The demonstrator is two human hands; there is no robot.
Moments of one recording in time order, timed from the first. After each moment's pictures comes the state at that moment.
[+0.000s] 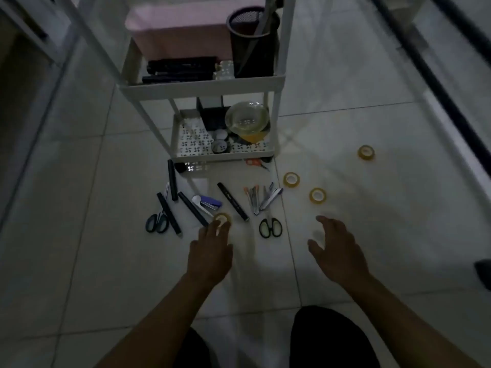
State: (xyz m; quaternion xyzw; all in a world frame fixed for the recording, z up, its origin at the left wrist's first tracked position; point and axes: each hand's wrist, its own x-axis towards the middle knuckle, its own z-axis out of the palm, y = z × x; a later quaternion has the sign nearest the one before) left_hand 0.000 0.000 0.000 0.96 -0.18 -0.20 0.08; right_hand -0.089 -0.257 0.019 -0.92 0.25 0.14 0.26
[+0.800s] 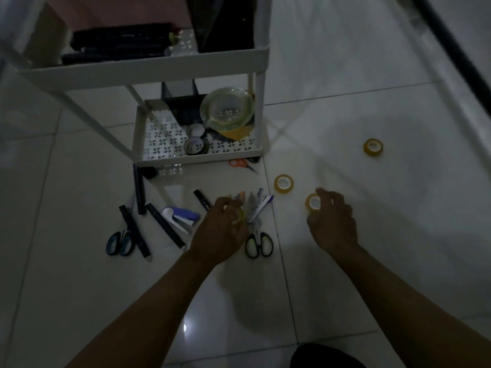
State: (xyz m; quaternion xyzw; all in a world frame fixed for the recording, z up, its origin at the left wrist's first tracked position) left_hand 0.084 -0.080 -0.051 0.92 -0.24 -0.16 0.27; right_hand 0.008 -0.311 -0.055 -0.92 0.31 0.11 0.20
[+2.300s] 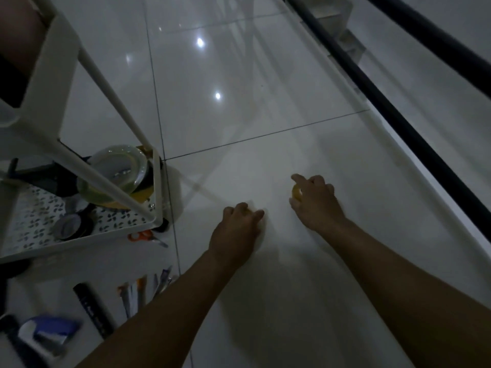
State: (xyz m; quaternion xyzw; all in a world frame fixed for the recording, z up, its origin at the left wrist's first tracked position) left_hand 0.147 -0.345 -0.098 0.91 -0.37 -0.15 0.13; right_hand 0.102 -0.537 -0.094 -0.93 0.29 0.08 0.21
